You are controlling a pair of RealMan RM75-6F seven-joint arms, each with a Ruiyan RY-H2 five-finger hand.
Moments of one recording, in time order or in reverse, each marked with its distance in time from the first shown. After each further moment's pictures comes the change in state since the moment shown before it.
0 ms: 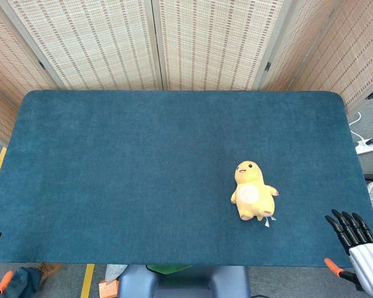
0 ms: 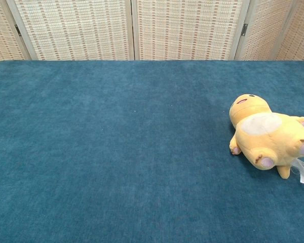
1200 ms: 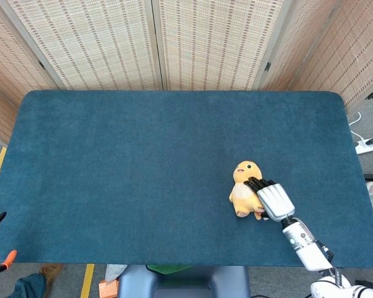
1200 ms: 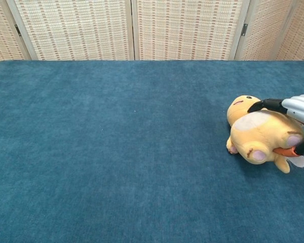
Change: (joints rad) left arm -0.118 0.018 -0.078 -0.077 -0.175 -0.222 0.057; right arm 0.480 -0.438 0.225 0.177 0.268 -0.579 -0.251
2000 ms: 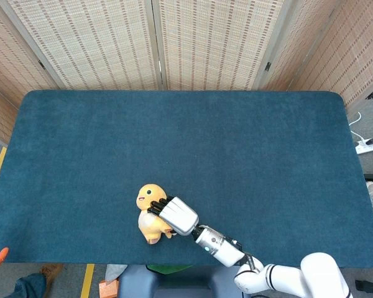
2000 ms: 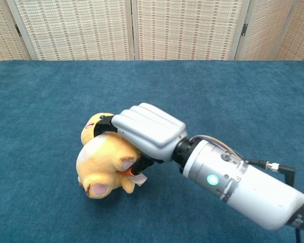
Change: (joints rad) left arm -0.017 0.031 -0.010 0.032 -0.060 -0.047 -0.123; right arm 0.353 -0.549 0.048 0.268 -0.176 -0.065 0.024
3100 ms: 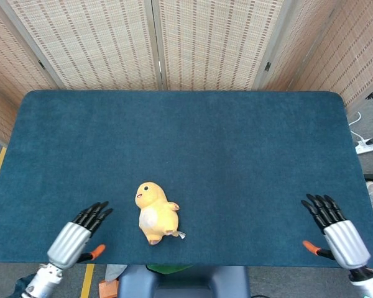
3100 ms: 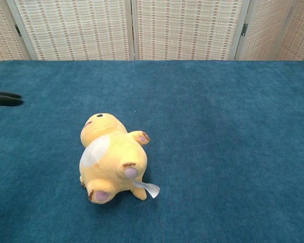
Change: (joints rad) left arm -0.256 -0.237 0.009 -0.251 0.289 -0.281 0.374; right arm -0.640 0.802 -0.348 -0.195 0.017 0.684 0.378
